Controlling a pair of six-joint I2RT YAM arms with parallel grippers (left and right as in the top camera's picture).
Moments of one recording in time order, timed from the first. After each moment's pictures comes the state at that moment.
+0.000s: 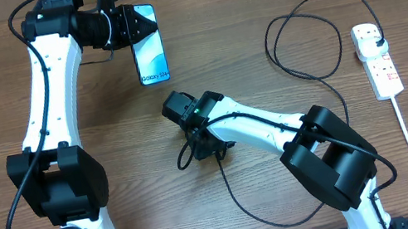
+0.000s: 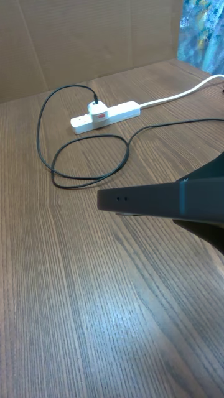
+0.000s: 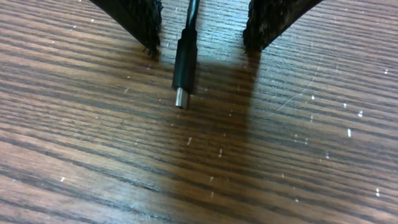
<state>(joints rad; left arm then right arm) -0.05 2.10 2.06 -1.00 0.79 -0.09 0.82 2.09 1.46 -0.89 0.05 0.59</state>
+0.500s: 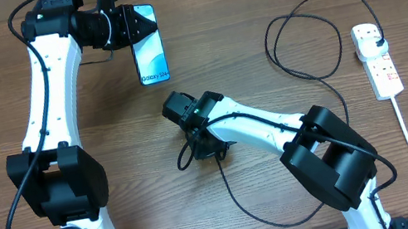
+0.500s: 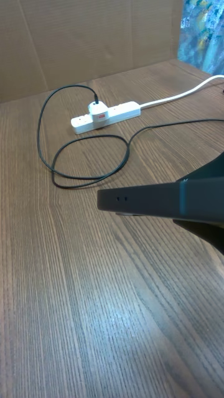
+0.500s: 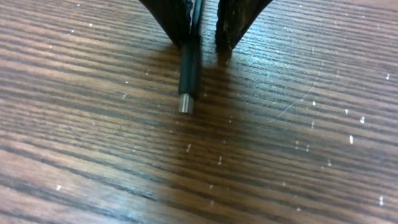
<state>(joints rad) -0.05 2.10 2.06 -1.00 0.79 -0.10 0.82 2.09 1.46 -0.90 0.04 0.59</state>
